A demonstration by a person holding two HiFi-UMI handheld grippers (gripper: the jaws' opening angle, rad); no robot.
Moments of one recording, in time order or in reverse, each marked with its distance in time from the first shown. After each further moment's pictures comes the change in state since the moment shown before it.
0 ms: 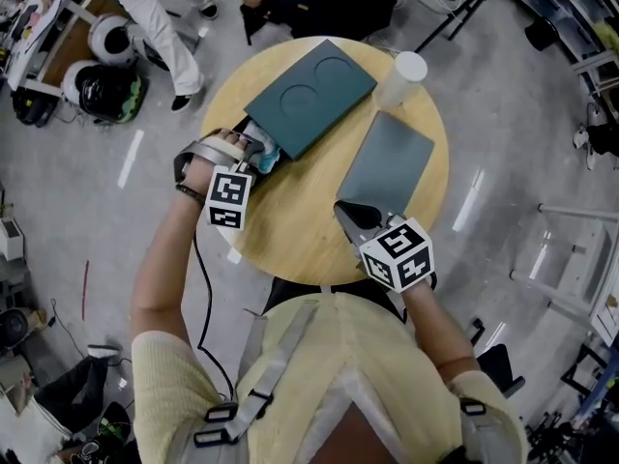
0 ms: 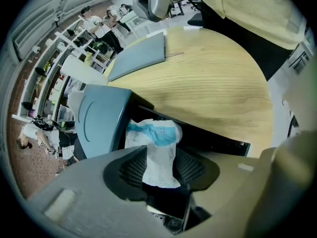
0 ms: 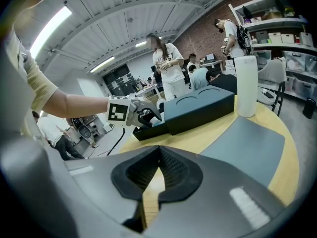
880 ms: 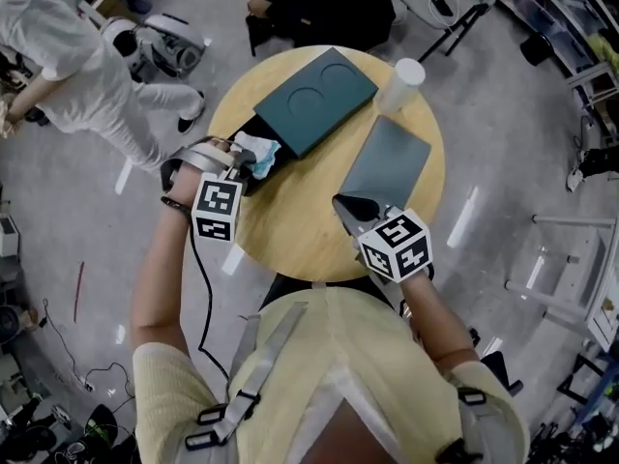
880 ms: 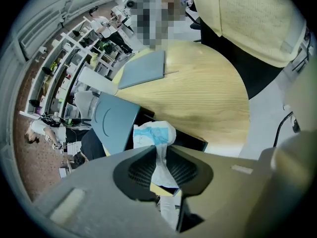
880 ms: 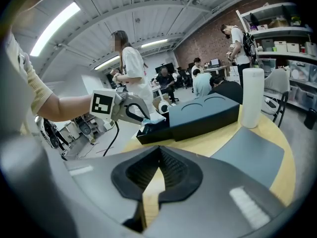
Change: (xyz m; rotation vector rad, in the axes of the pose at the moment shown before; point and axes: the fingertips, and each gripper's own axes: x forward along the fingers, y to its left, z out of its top) left arm -0.071 -0.008 0.002 -0.036 0.005 0.031; right arm -0.004 0.015 0.016 -0.066 -0.023 0.001
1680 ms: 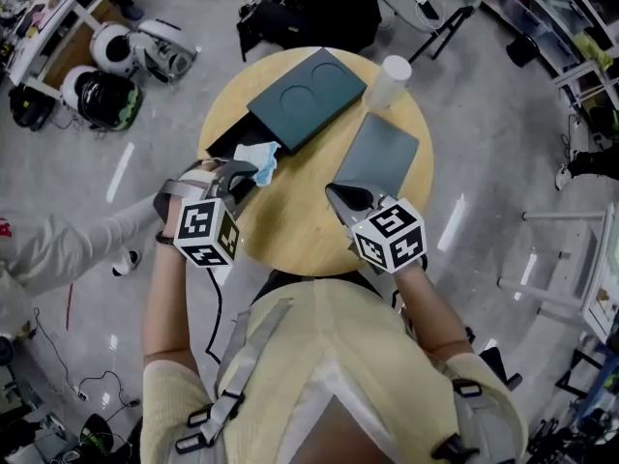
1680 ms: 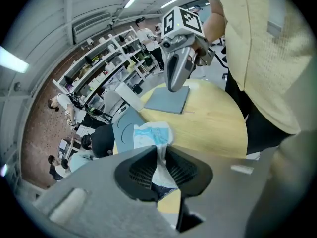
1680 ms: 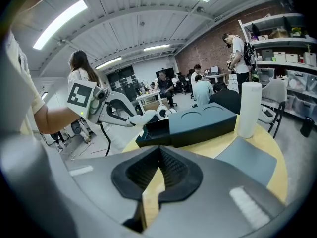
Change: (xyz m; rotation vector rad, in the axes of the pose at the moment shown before) left arm -0.065 0.003 0.052 -0.377 -0.218 0.163; right arm -0.011 0.004 0.011 -0.050 -0.050 -0.041
